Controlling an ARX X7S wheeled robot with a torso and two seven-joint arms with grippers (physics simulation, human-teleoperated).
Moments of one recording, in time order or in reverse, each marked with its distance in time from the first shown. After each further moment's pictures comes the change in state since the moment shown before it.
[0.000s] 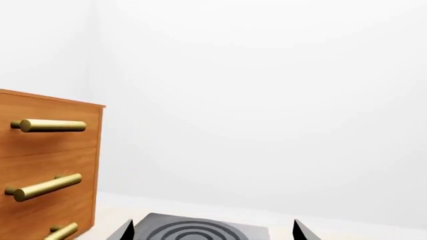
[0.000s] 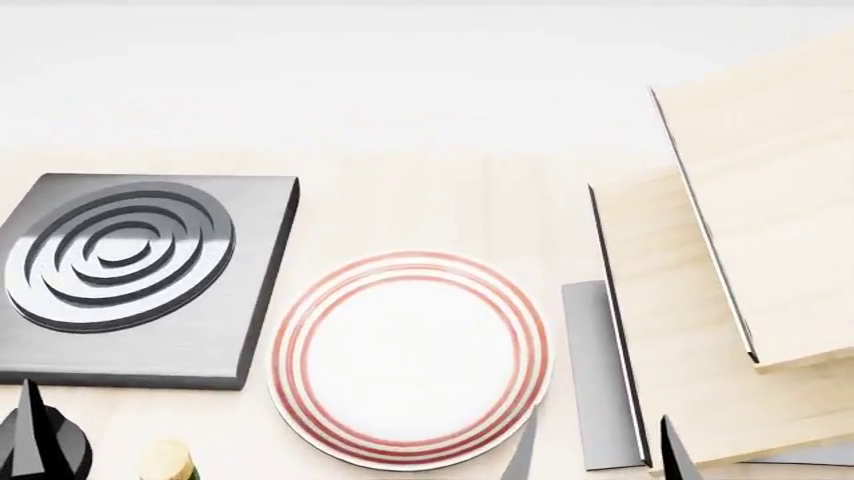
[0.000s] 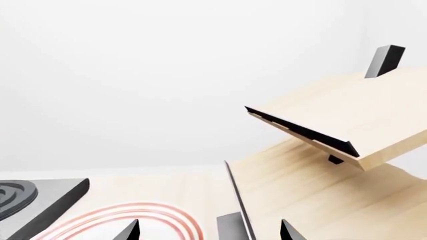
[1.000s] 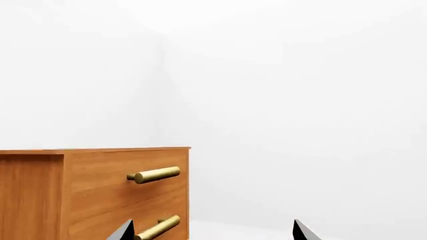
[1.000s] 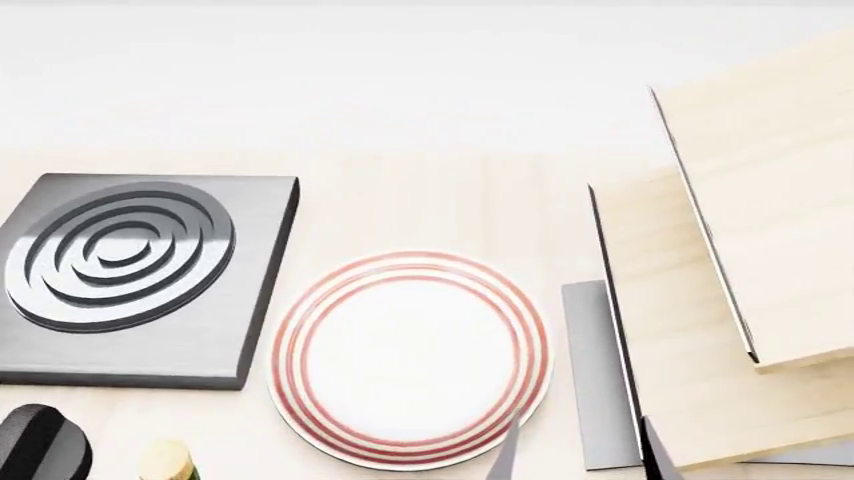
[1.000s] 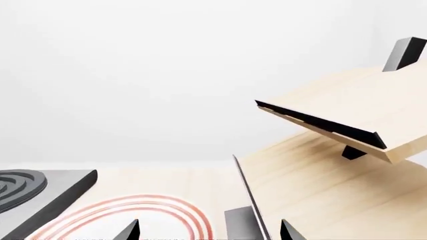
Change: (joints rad) left arm 0.034 -0.116 -0.228 0.165 -0.014 -0.155 -0.129; right arm 0.020 0.005 -0.040 0.034 -0.004 -0.005 0.007
